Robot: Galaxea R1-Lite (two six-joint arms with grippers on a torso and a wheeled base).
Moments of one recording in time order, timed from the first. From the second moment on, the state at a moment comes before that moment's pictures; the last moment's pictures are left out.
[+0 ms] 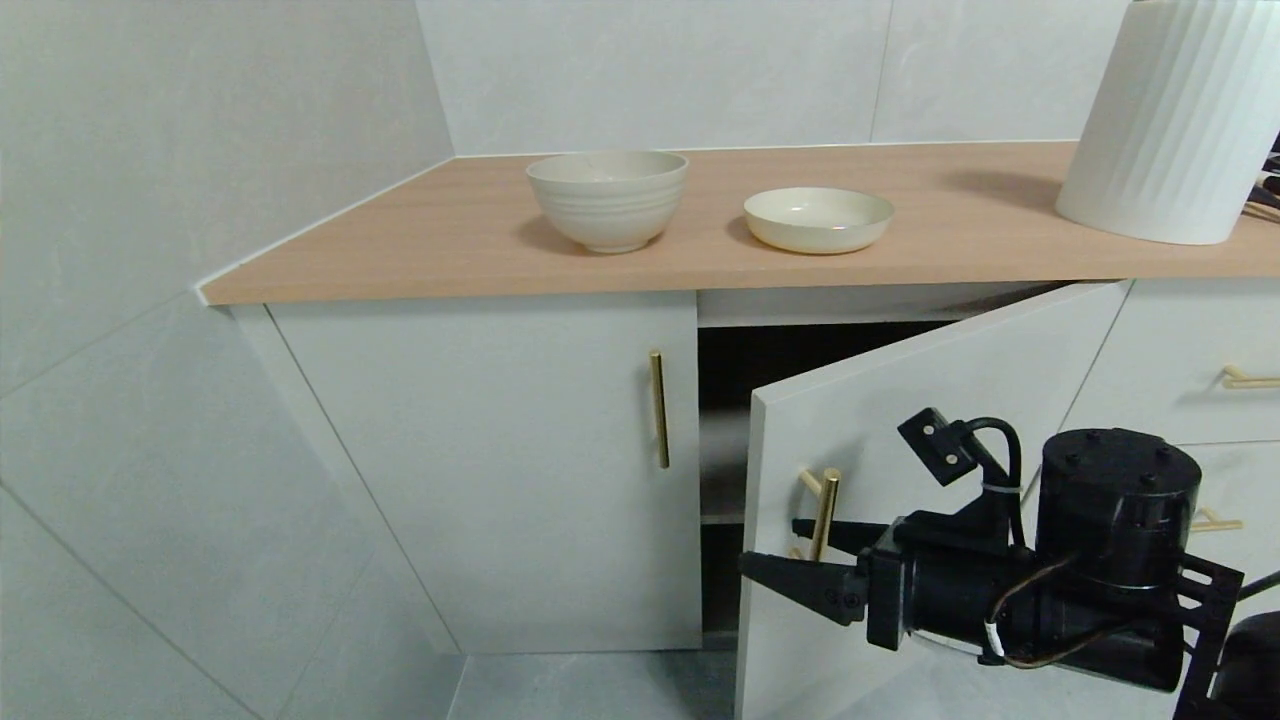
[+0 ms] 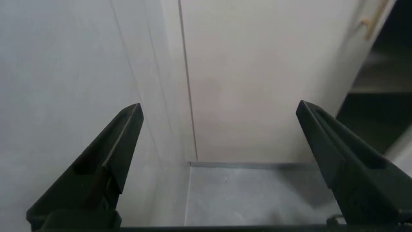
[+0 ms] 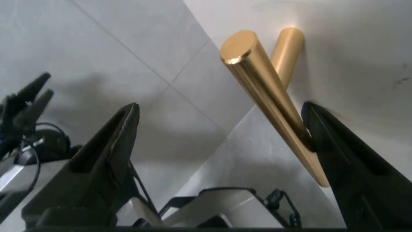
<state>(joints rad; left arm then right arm) 0.01 0.00 -0.02 -0.01 0.04 0.01 0.74 1.74 -0.46 -1.08 0.40 0.46</state>
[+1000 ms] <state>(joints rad) -0.25 0.89 -0.53 -0.20 -0.24 -0.11 0.76 1.65 -0.41 -1.08 0.41 0.42</state>
